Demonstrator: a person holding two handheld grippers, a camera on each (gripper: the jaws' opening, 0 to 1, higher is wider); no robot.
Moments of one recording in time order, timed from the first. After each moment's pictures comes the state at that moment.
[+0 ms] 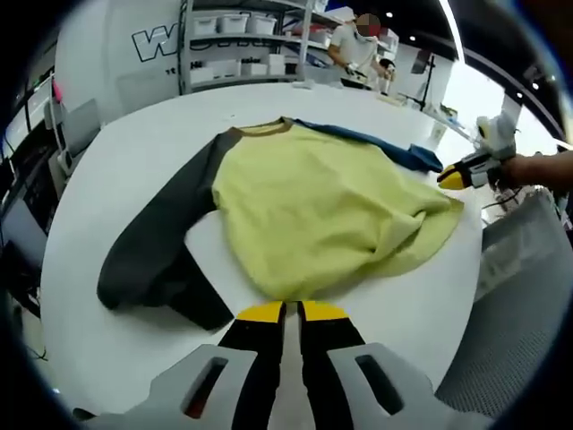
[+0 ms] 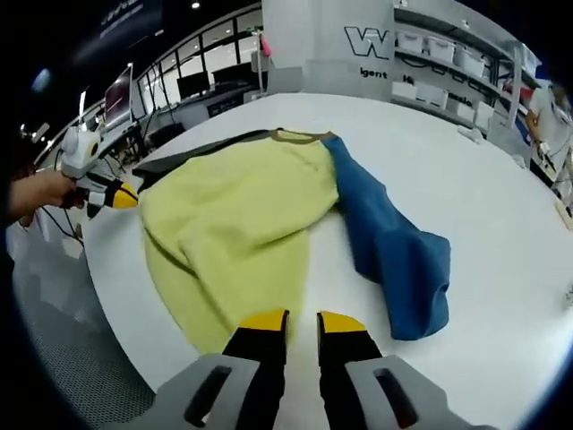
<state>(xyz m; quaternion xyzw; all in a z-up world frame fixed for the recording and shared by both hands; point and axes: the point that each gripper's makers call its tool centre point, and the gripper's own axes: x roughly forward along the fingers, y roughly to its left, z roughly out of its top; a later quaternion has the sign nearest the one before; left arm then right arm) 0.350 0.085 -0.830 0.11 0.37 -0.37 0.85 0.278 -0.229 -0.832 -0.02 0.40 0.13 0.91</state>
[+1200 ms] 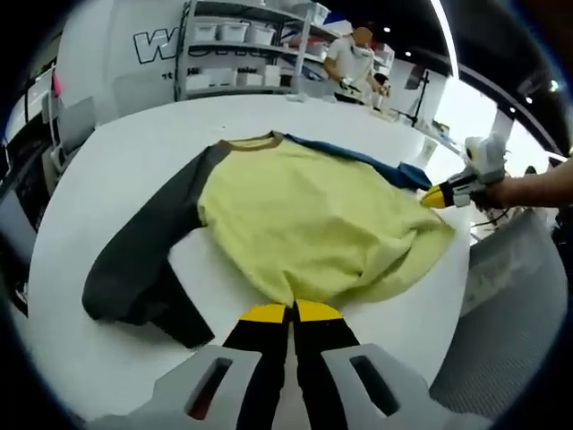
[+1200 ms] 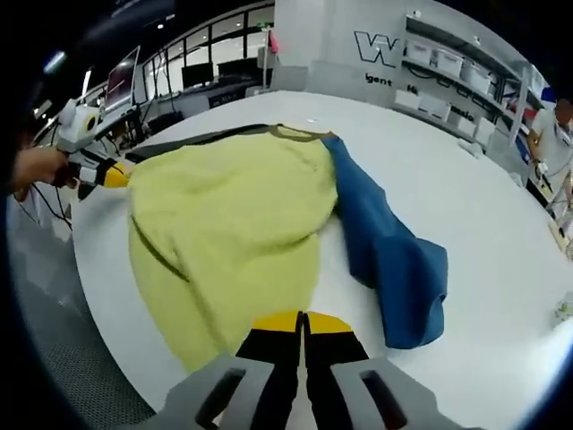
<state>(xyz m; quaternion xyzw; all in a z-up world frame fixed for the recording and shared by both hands) 0.341 0.070 -0.818 0.07 0.36 -0.39 0.84 0.269 -0.239 -0.835 -0.07 0.39 0.12 0.91</state>
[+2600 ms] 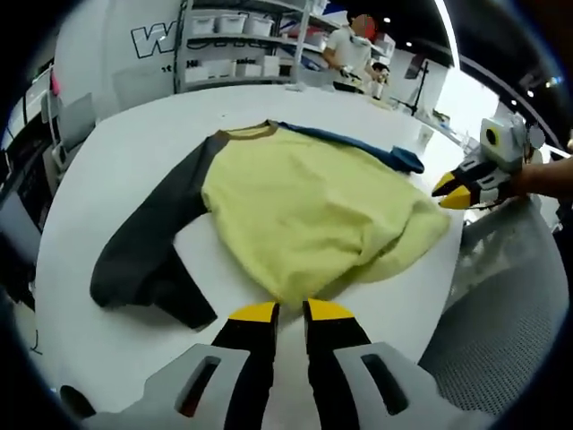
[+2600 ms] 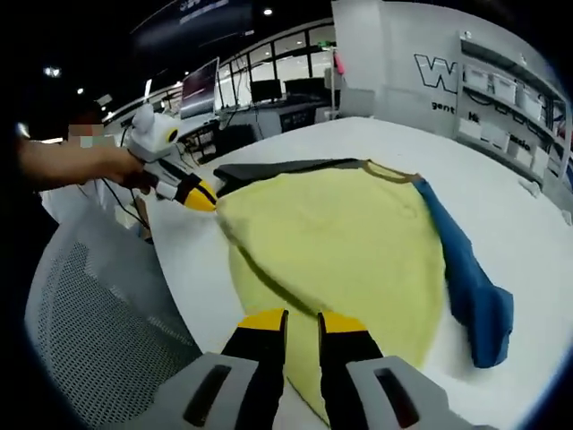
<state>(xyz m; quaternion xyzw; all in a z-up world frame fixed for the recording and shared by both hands) 0.312 0.083 -0.819 0.09 0.37 -0.39 0.84 0.235 -0.115 -0.795 -0.06 0.34 0.31 0.89</state>
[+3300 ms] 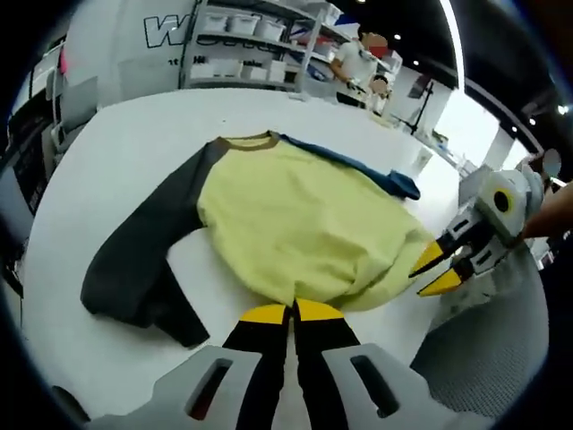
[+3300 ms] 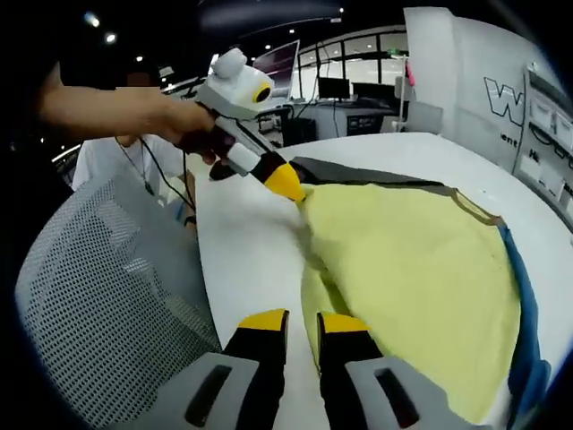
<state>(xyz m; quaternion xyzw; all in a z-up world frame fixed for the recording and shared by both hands) 0.326 0.073 -0.800 0.03 0.39 -0.39 0.83 0.233 -0.028 -0.814 -0.12 0.32 0.42 0.84</state>
